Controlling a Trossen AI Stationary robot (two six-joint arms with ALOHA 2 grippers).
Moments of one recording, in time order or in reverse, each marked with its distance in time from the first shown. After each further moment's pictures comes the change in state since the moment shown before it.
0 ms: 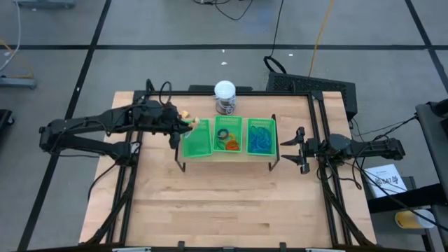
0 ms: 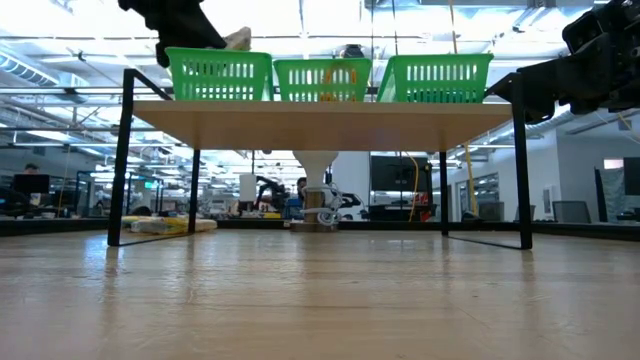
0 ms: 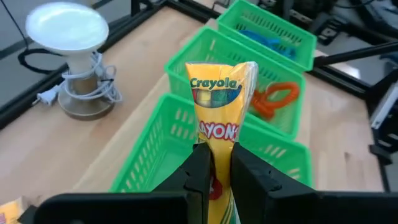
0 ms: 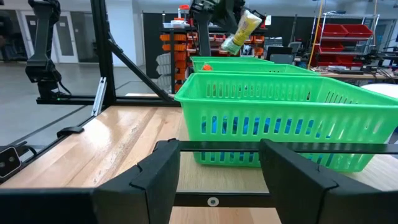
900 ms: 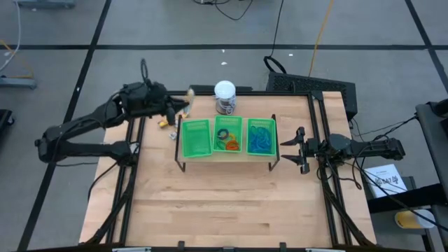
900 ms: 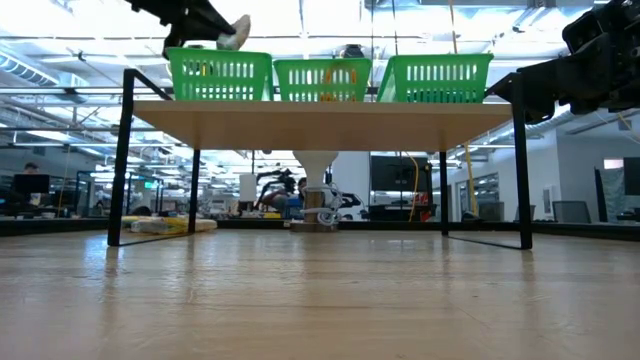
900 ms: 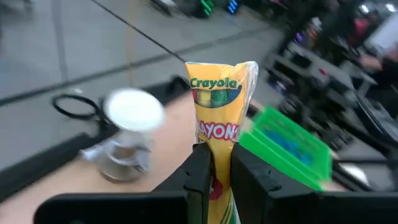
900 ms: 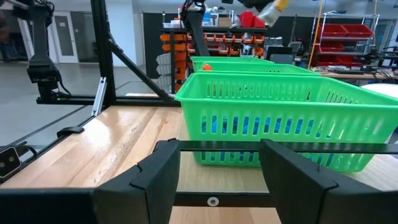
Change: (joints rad) left arm 0.264 -0.061 0.000 0.211 0.059 -0.053; right arm 0.000 0.000 0.000 0.000 0.000 0.000
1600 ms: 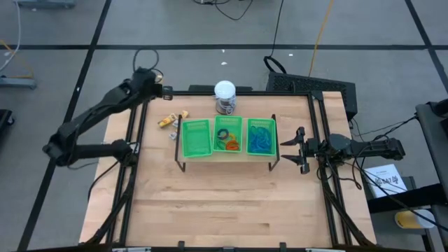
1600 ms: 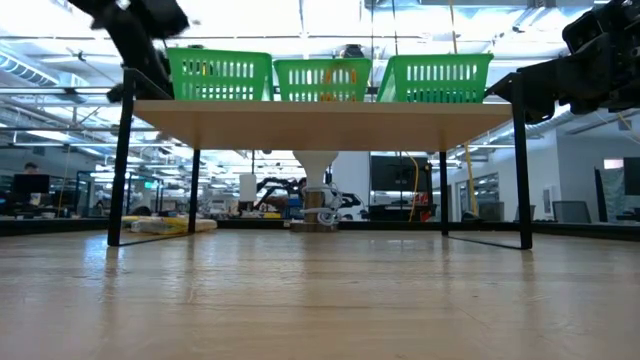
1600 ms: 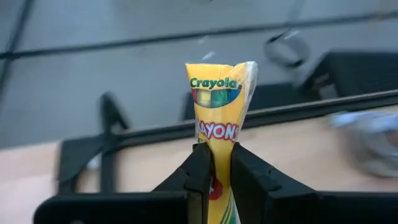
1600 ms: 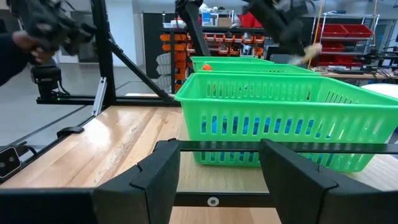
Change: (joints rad) left arm 0.408 0.197 0.000 -0.315 -0.400 -0.020; right arm 0.000 0.000 0.000 0.000 0.000 0.000
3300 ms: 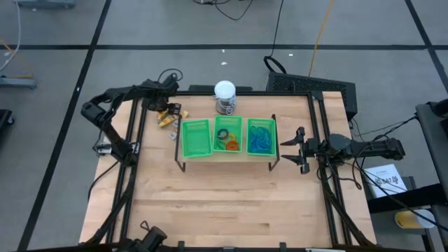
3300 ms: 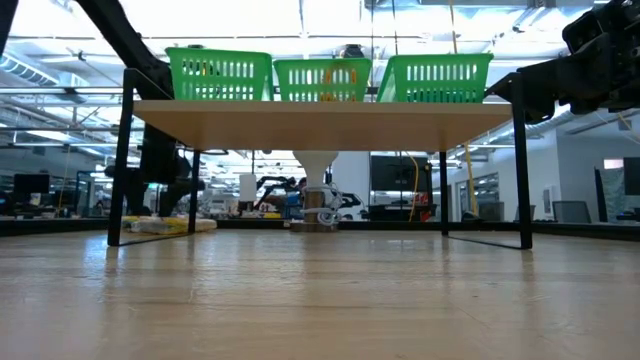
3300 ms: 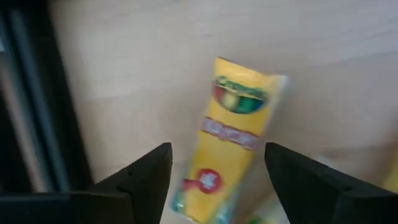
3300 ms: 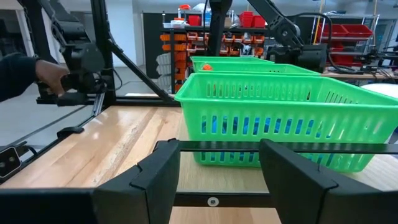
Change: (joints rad) left arm 0.125 0.579 0.002 -0.128 0.162 -0.021; right arm 0.000 0.000 0.000 0.000 0.000 0.000
